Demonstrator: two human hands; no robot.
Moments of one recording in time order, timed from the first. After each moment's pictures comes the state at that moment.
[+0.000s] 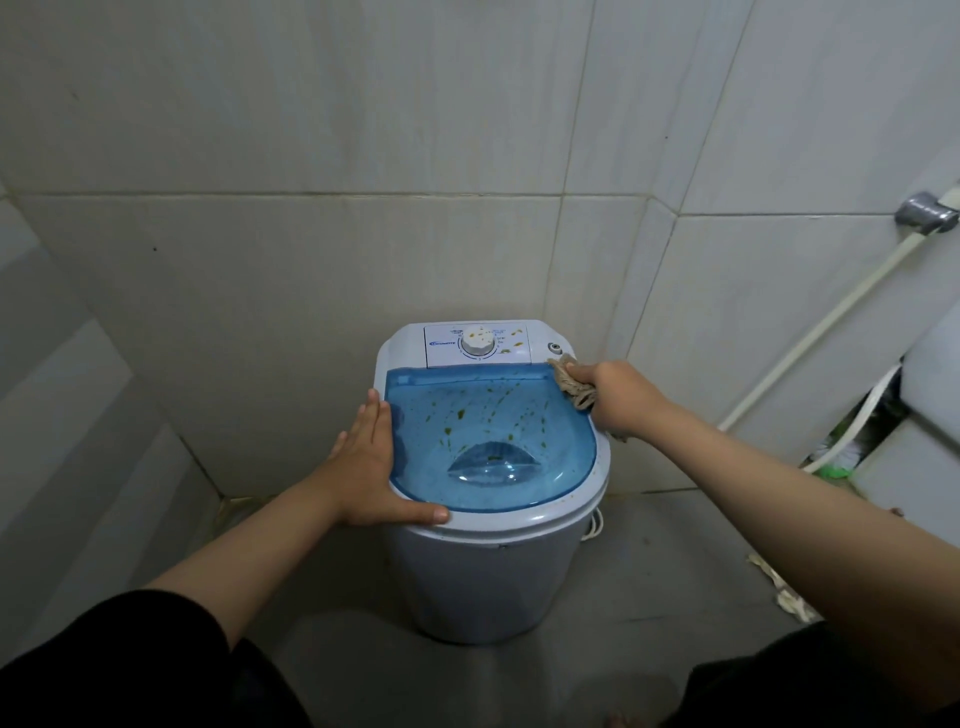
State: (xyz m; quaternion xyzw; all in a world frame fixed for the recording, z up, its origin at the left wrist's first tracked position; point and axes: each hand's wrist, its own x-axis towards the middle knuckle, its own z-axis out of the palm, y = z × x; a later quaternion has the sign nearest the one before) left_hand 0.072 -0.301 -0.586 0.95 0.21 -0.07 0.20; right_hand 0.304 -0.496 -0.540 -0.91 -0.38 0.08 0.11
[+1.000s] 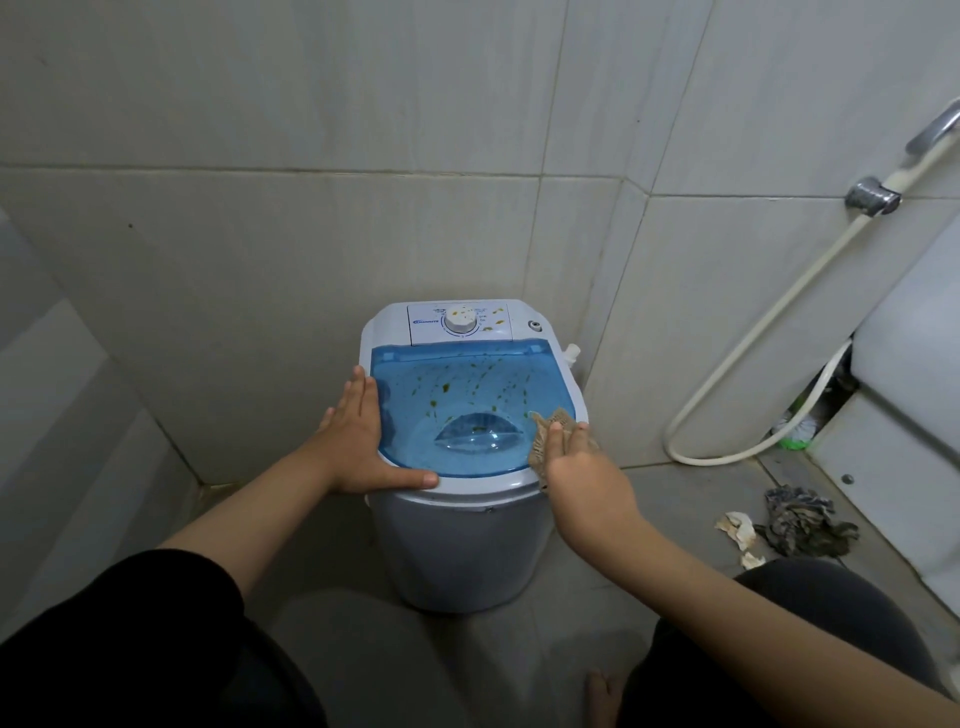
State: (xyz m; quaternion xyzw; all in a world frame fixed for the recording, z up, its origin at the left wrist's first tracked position) left_hand 0.071 -0.302 -0.589 0.95 0.22 -0.06 0.21; right_hand 0.169 -0.537 -0.576 -0.94 -0.33 0.05 -0.04
